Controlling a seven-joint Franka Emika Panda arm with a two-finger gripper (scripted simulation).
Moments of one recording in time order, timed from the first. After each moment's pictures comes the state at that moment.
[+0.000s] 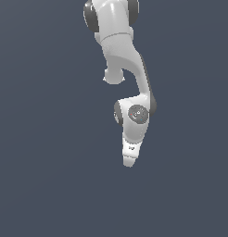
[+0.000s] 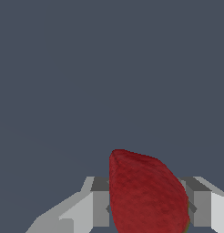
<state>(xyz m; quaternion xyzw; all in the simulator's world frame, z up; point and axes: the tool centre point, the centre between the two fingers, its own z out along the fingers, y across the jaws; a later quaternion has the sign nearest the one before) 0.044 0.080 0.023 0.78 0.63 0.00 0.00</state>
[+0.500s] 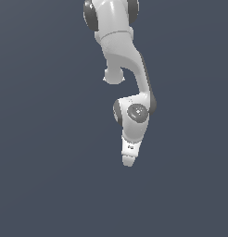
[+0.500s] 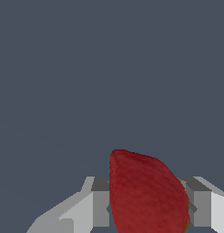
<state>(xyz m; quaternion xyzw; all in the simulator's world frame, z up) 0.042 0.078 0.028 0.78 0.63 0.00 0.00</state>
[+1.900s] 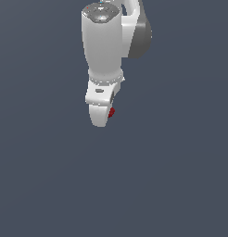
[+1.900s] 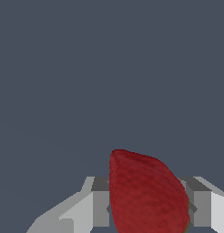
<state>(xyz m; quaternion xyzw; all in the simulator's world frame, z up) 0.004 -0.024 0.269 0.78 0.63 0.00 0.00</state>
